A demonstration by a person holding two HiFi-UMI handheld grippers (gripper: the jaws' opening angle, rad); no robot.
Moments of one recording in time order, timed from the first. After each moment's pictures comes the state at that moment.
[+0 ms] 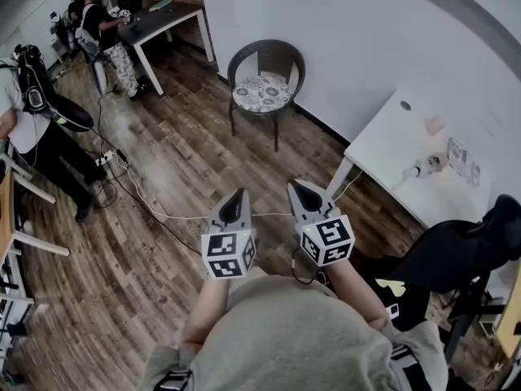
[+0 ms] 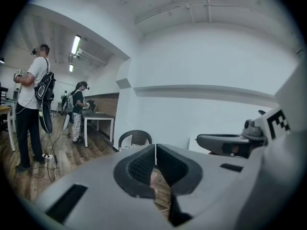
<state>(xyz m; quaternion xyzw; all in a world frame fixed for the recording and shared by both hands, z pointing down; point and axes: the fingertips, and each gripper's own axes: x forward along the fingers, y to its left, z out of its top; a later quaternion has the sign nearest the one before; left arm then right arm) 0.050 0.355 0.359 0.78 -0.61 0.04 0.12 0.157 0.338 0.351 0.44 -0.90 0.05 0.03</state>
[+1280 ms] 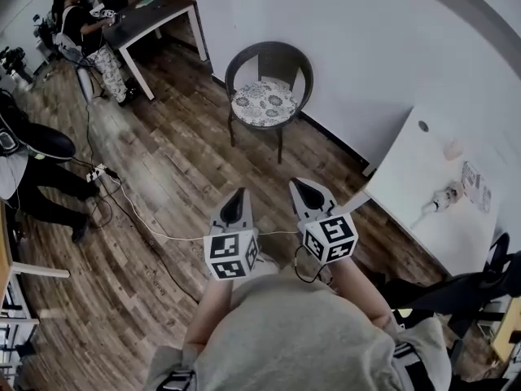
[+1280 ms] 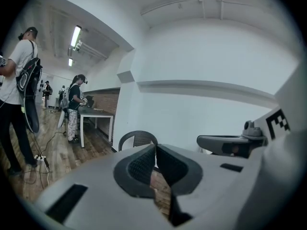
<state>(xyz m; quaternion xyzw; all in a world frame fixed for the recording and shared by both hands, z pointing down) -0.019 0.160 0.372 0.78 -0.60 0.04 0.14 0.089 0.143 0.364 0.45 -0.89 0.08 0.04</state>
